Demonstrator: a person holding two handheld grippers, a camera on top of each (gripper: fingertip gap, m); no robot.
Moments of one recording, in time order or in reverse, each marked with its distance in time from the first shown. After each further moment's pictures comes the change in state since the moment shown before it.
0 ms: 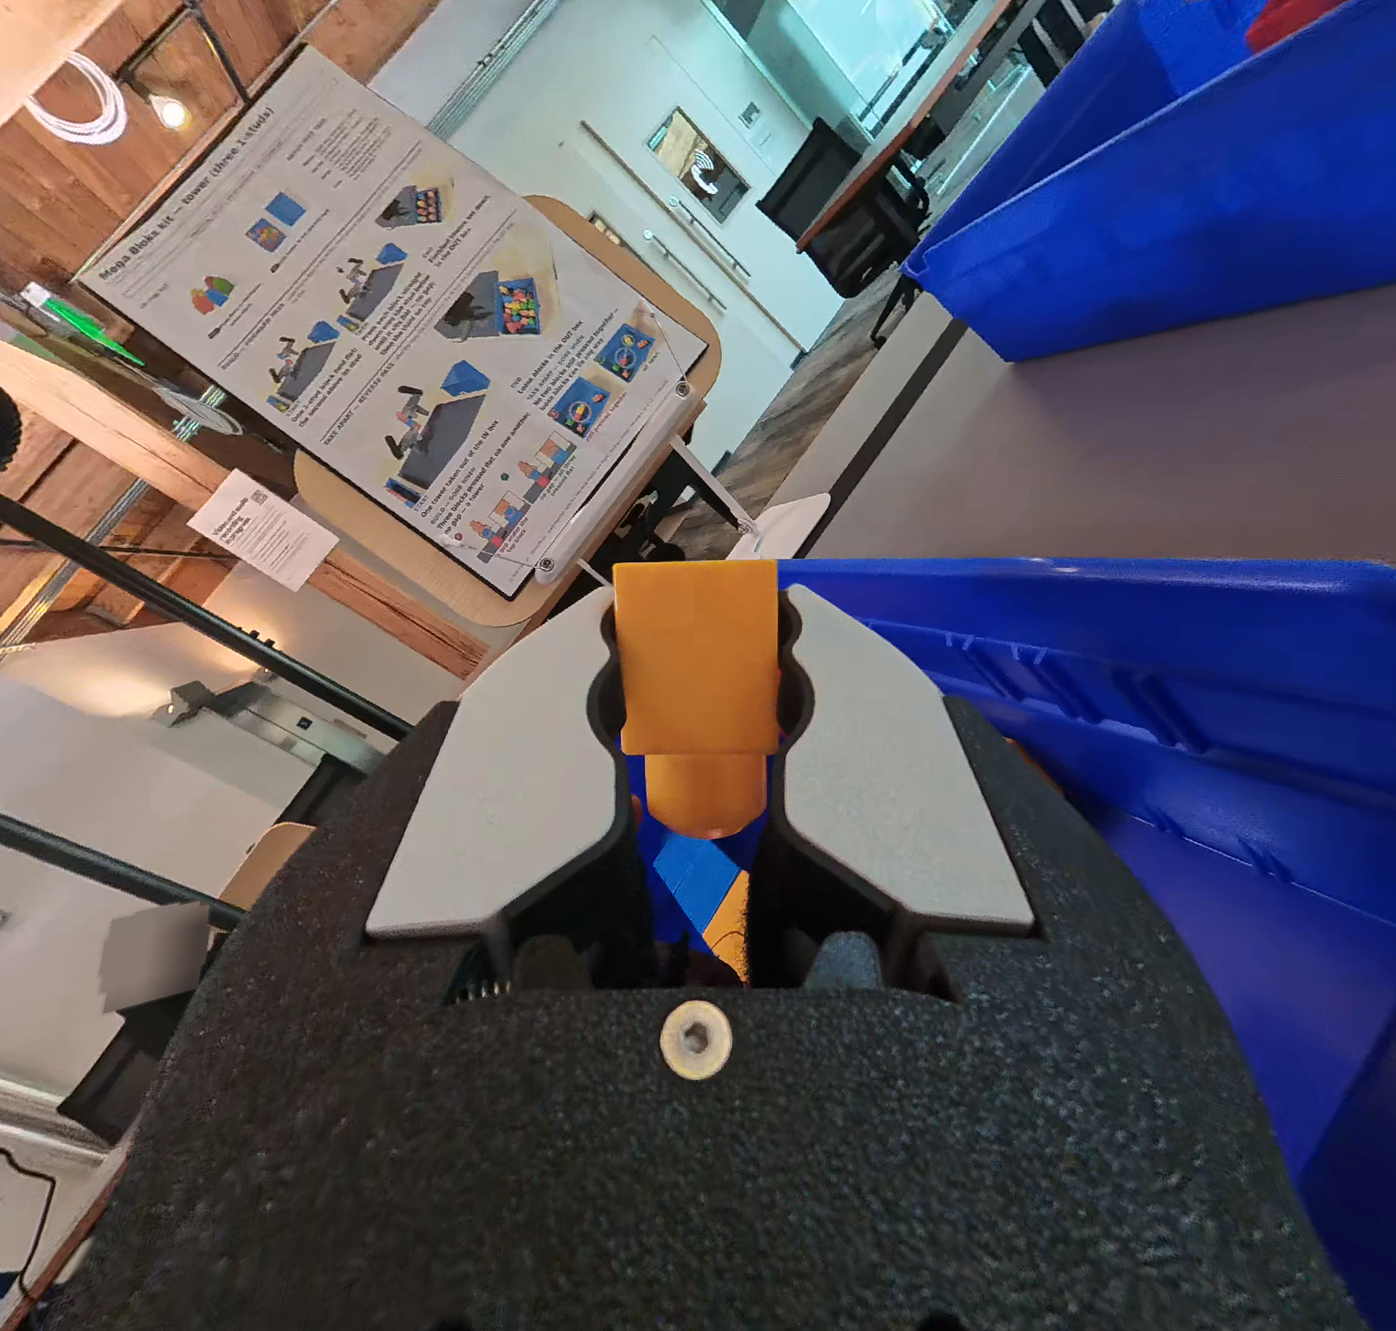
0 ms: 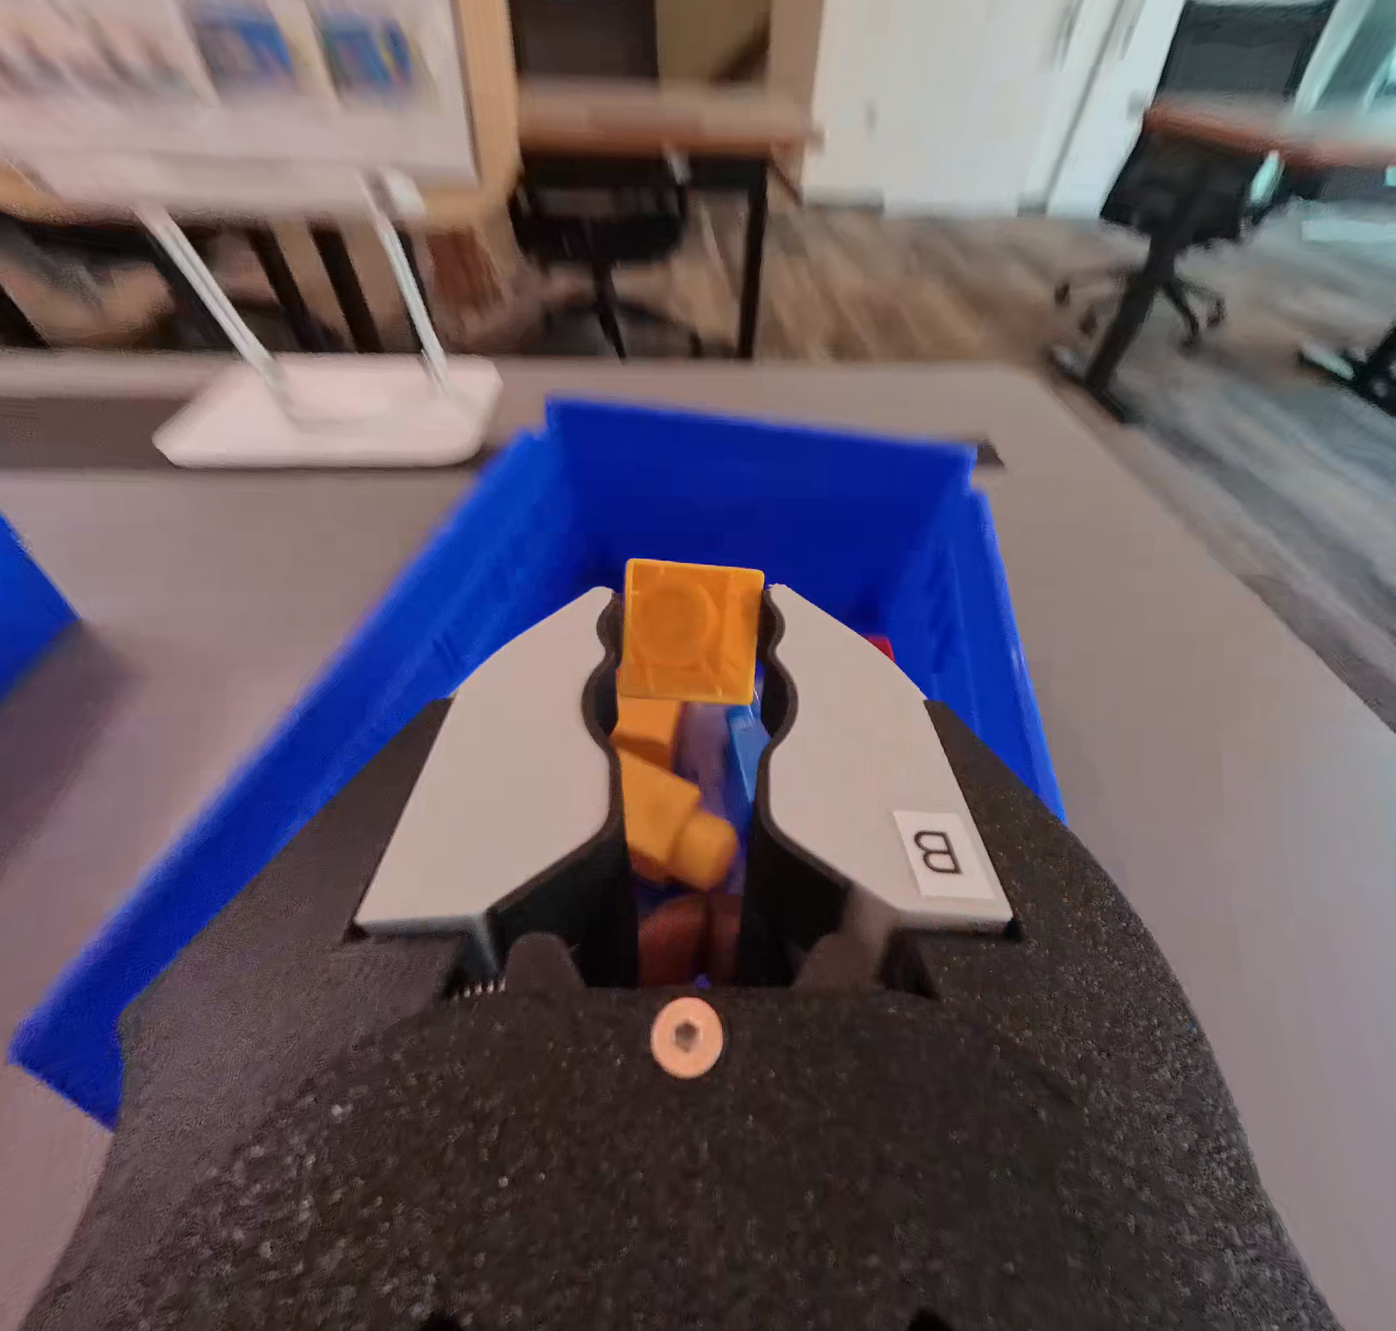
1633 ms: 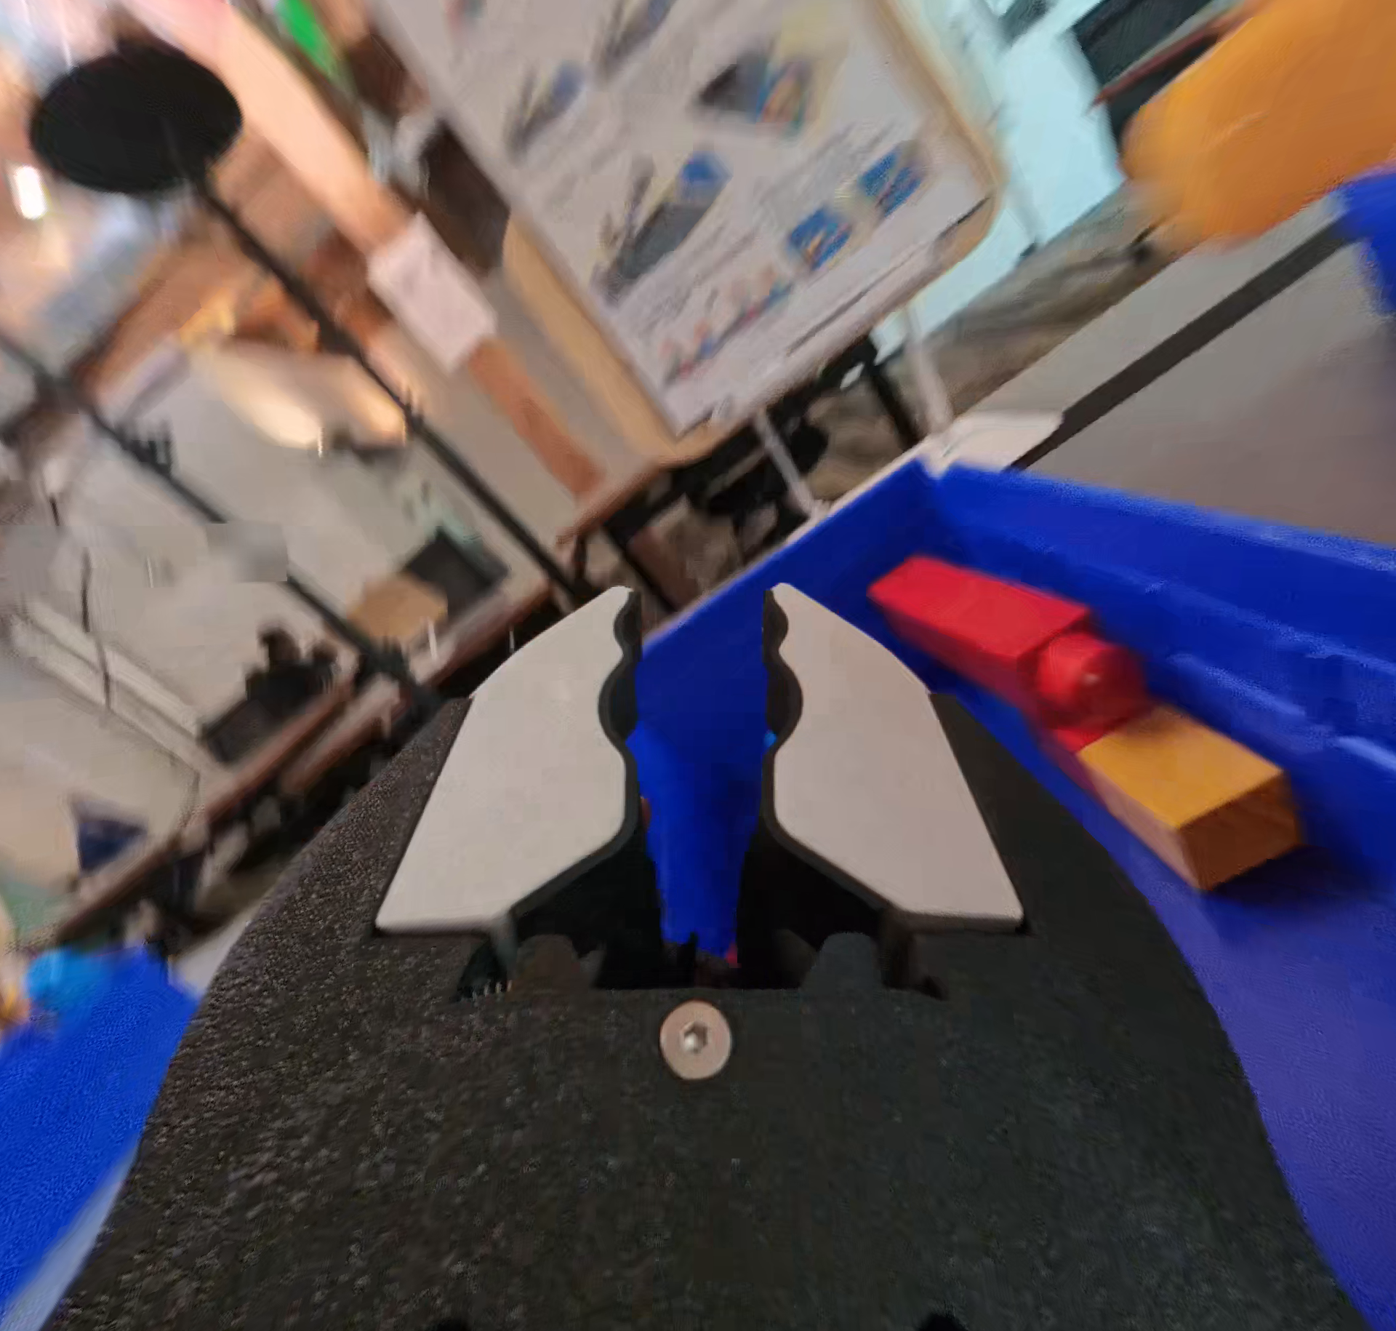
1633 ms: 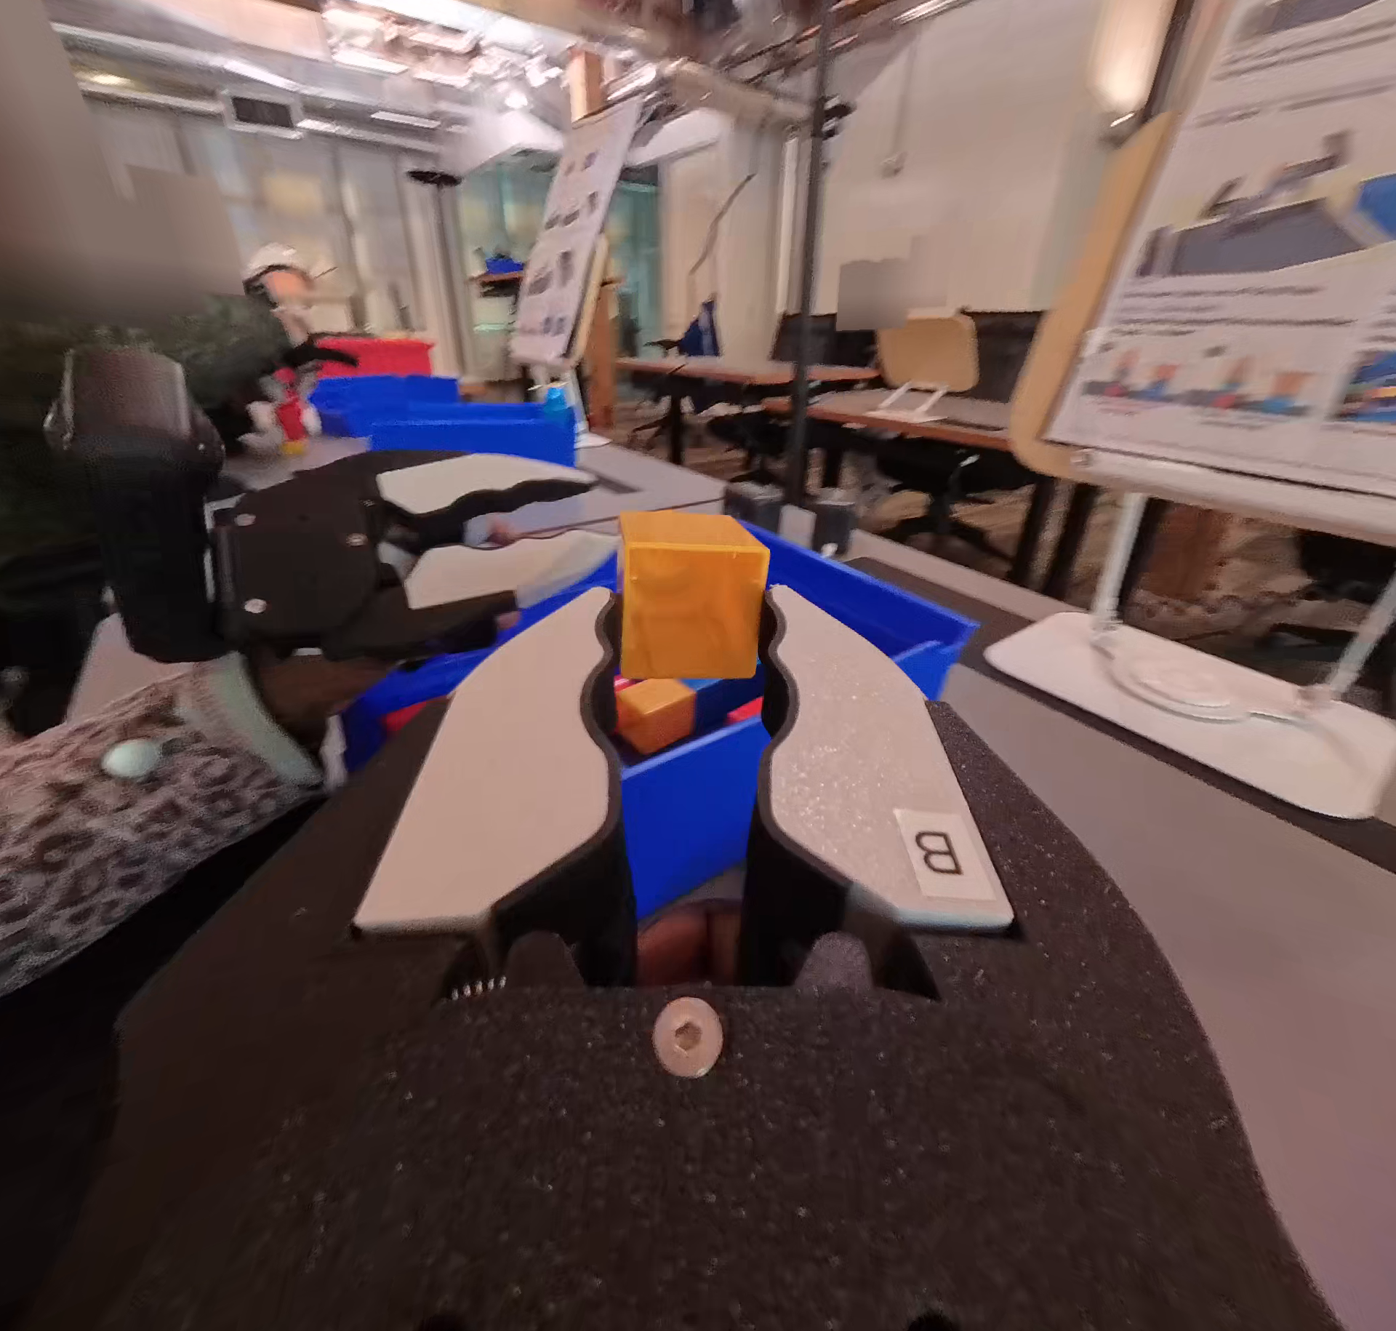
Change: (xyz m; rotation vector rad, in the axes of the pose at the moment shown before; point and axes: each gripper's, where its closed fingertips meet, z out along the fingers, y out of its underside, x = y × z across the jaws) left arm -0.063 0.045 -0.017 -0.213 -0.301 -0.199; right arm -0.283 -0.033 -0.088 0.346 -1.003 -0.069
